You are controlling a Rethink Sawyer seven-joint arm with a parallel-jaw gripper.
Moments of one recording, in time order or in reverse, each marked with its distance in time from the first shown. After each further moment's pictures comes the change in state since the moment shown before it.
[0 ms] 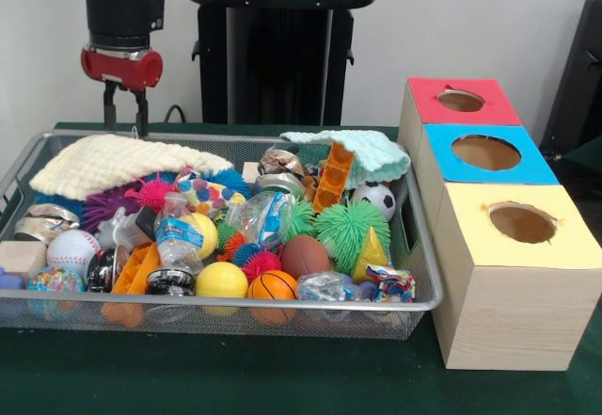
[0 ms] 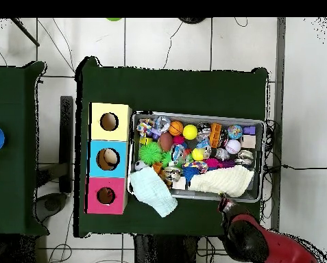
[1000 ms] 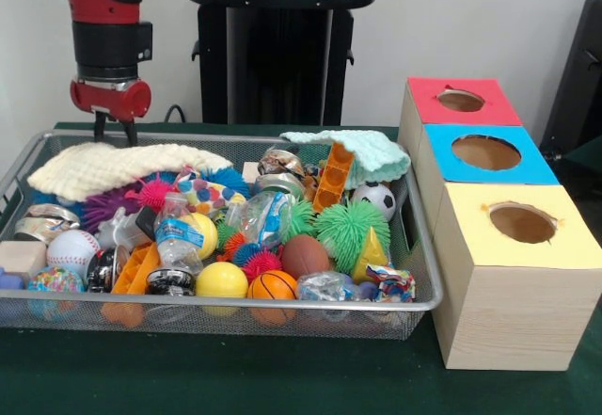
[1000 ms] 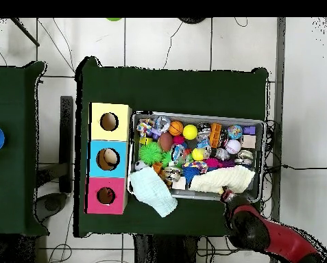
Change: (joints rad) arm -0.041 0.113 0.044 -0.090 0.000 -0.031 0.000
